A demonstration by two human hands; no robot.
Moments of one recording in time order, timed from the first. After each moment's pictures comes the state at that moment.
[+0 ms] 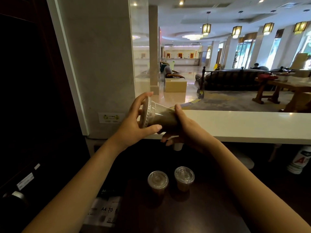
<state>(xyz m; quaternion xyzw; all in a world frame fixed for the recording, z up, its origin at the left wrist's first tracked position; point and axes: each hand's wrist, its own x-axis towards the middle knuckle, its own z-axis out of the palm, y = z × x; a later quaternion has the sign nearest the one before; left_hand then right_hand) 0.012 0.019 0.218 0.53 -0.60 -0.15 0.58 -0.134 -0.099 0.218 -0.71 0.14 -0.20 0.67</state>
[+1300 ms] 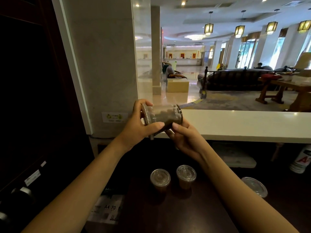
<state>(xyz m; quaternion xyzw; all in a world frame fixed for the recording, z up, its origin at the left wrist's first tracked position) 0.001 0.026 0.214 0.53 -0.55 -0.19 0.61 -0.126 -0.099 0.181 -0.53 -0.03 -0.24 0.81</state>
